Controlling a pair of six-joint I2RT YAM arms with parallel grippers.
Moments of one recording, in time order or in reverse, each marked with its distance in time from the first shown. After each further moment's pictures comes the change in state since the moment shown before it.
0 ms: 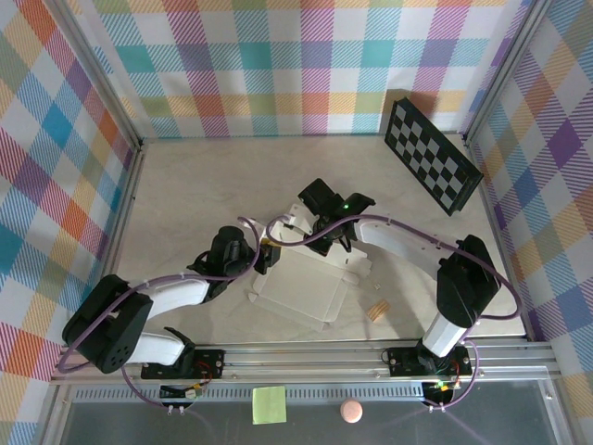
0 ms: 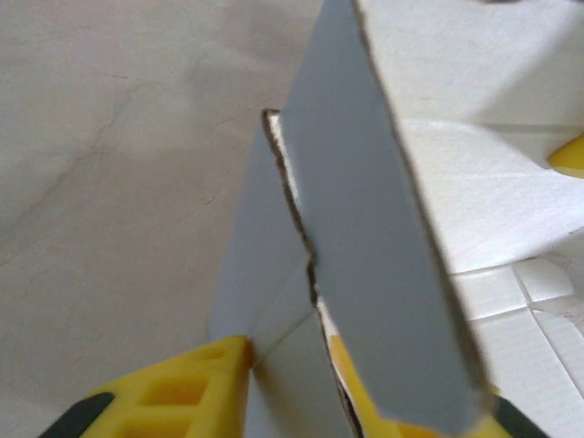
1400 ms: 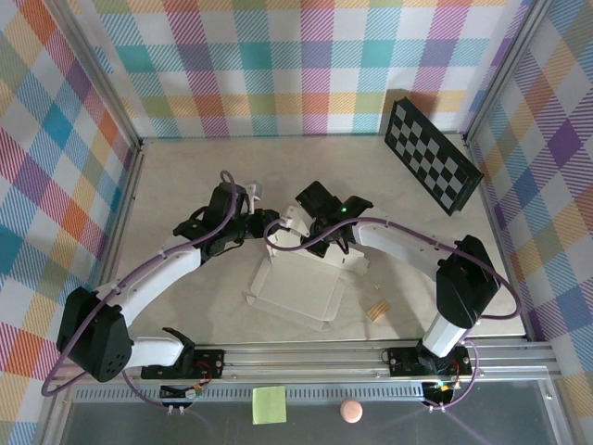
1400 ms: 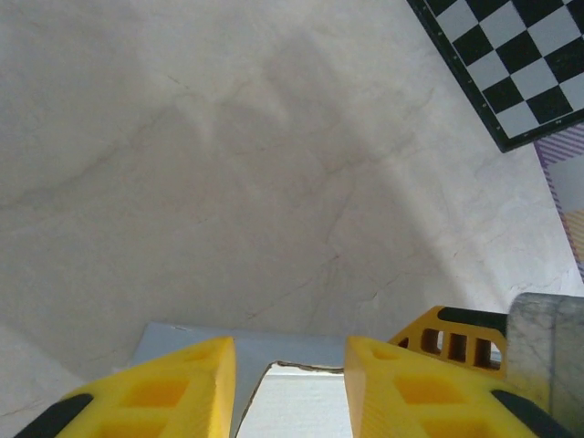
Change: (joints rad) left arm 0.045 -0.034 0.511 -0.731 -0.010 -0.387; right arm 0.015 0.000 -0.014 0.035 -0.004 -0.018
